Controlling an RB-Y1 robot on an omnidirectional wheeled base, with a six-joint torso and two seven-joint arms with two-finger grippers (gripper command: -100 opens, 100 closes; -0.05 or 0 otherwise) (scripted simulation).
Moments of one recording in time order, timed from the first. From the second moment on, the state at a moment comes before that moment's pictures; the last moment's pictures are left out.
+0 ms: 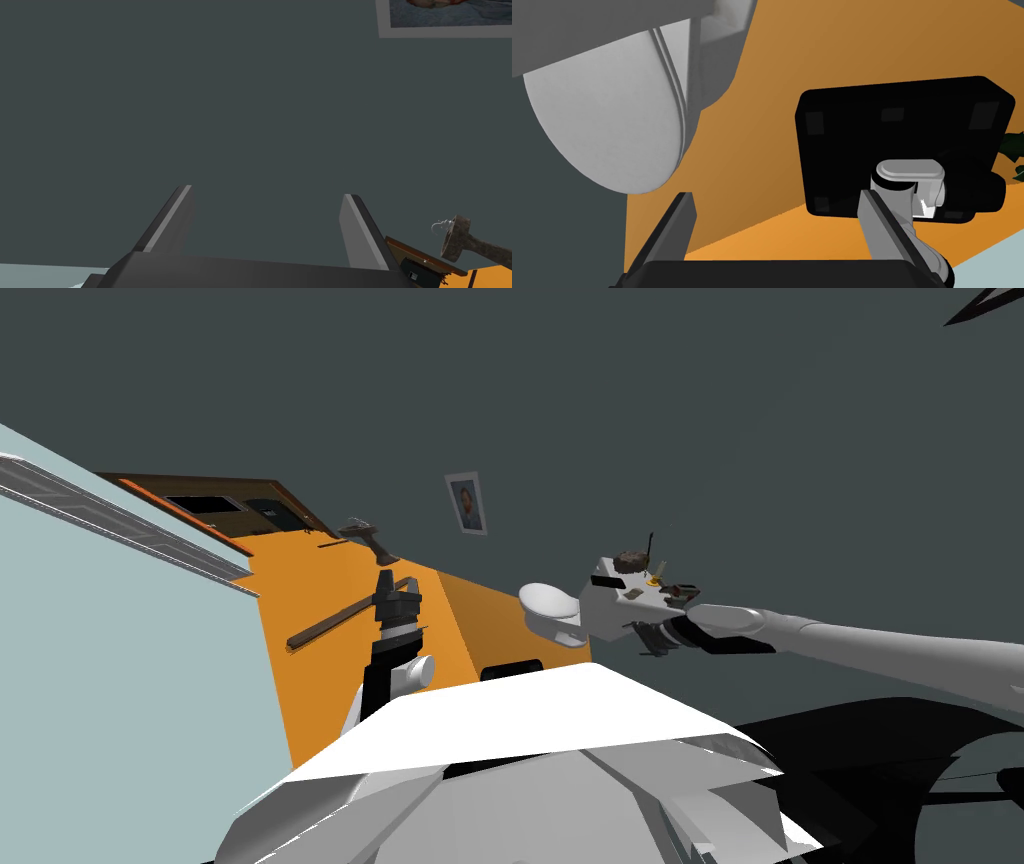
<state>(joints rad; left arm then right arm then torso) 0.45 0.02 0.05 -2.26 0.02 -0.37 -0.01 0.33 -1.64 0.53 -1.38 0.98 -0.63 0.53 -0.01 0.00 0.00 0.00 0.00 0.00</state>
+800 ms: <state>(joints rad) 0.45 0.02 0.05 -2.26 0.02 -0.37 -0.01 0.37 -1.83 0.49 -1.40 1.01 -0.64 0.55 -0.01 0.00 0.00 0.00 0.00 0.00</state>
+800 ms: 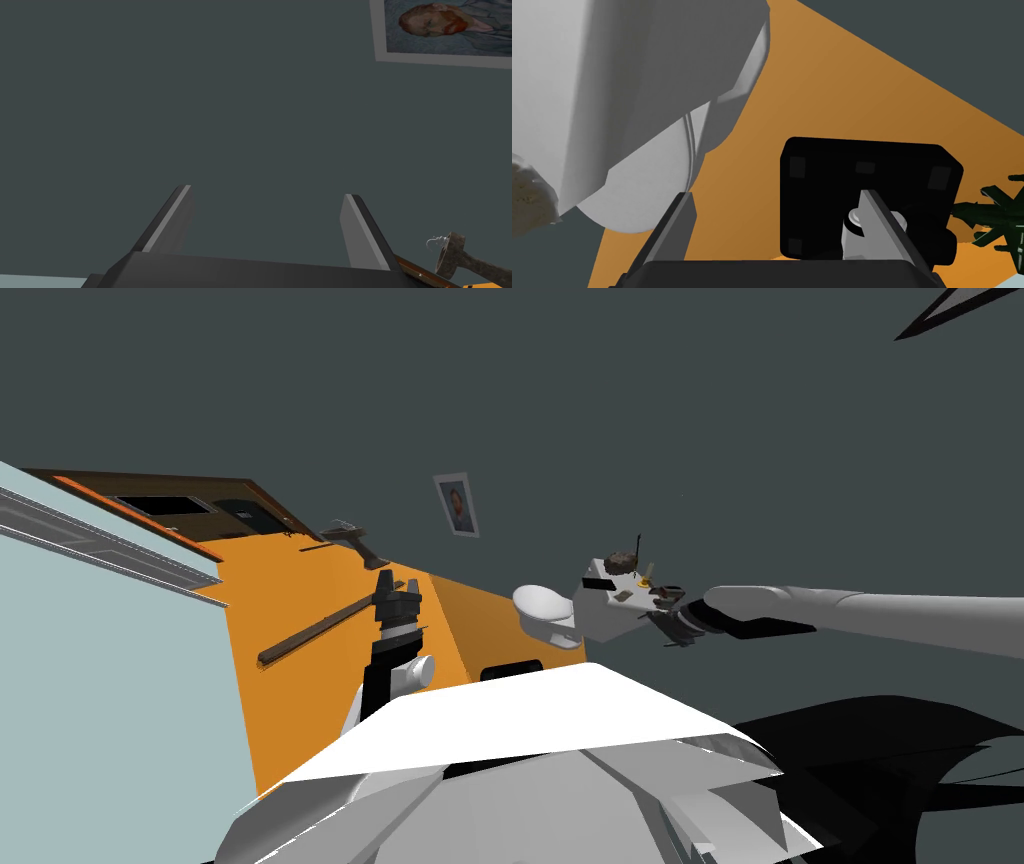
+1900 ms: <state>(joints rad) 0.45 0.02 0.05 -2.26 0.02 -0.37 -0.01 0.36 -1.96 0.44 -1.41 1.07 -0.68 0.53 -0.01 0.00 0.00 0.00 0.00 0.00</state>
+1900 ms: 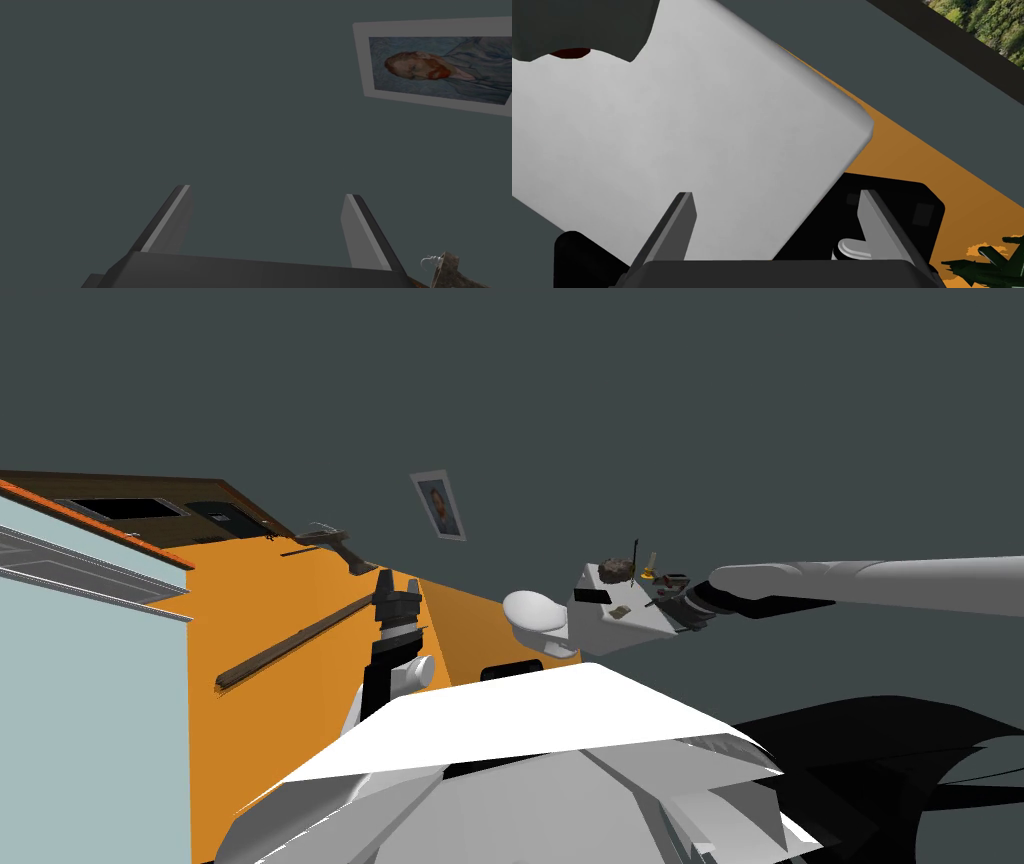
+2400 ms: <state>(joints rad) 0.45 0.02 0.05 -2.26 0.02 -0.37 -0.01 0.36 -1.96 0.44 -1.41 1.07 -0.68 0.53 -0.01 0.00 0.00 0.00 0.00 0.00</state>
